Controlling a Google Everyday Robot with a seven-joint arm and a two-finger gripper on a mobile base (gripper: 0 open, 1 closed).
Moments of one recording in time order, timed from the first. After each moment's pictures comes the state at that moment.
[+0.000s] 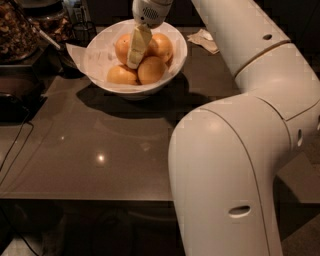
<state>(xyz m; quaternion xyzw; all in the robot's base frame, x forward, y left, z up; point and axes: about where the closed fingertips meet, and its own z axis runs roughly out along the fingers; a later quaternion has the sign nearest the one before) 0.718 0.050 0.957 -0.67 0.70 0.06 0.24</state>
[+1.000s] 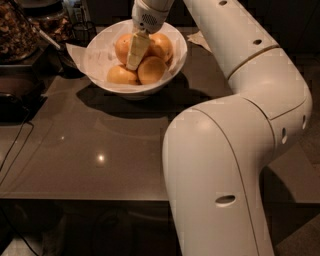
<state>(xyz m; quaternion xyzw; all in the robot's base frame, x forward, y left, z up) 0.729 0.054 0.939 -0.68 0.69 0.07 0.23</state>
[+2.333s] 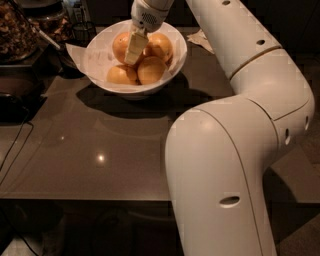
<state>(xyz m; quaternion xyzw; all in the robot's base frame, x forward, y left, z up) 0.729 0.058 0.947 -0.68 0.68 0.08 0.26</state>
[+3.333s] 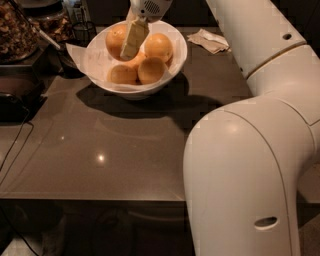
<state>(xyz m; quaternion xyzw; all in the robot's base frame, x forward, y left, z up) 0.704 0.065 0.984 -0.69 0.65 0.10 0.30</state>
